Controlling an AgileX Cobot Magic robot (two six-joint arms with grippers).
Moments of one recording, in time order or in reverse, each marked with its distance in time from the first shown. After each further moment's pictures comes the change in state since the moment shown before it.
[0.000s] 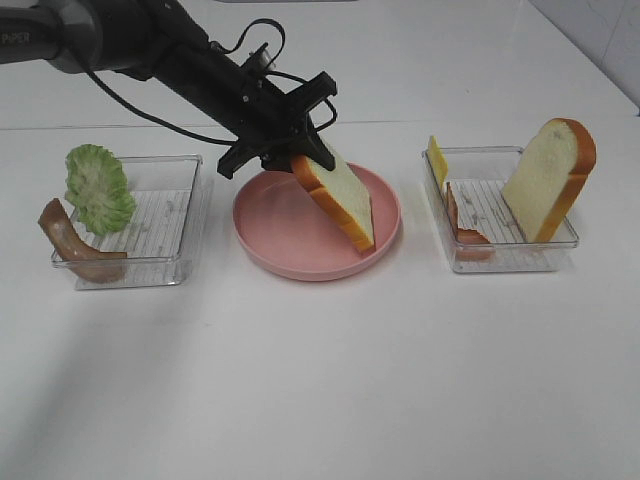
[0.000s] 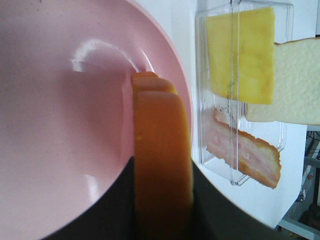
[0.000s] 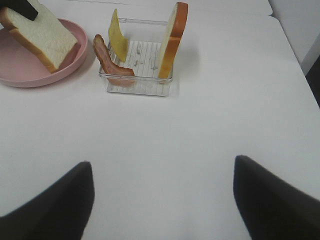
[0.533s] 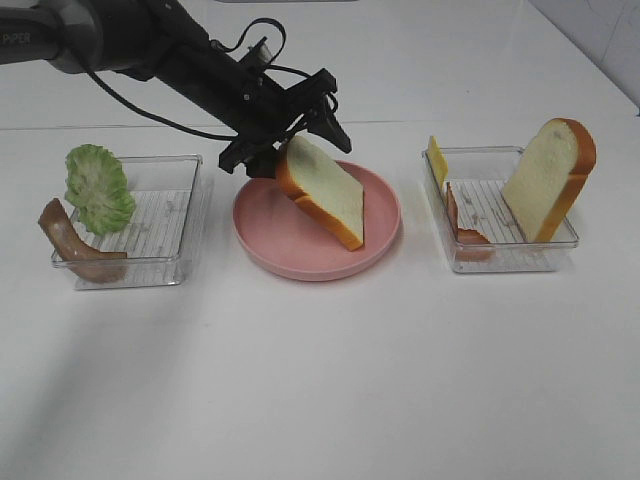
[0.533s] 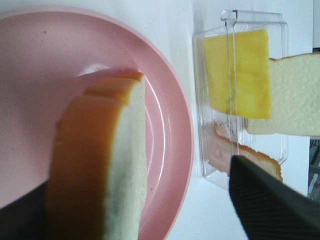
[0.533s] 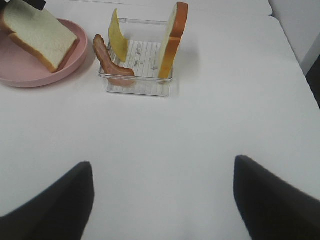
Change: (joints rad) left arm 0.000 0.000 0.000 -0.002 -0.038 0.030; right arm 0.000 0.000 0.000 0.000 0.000 0.000
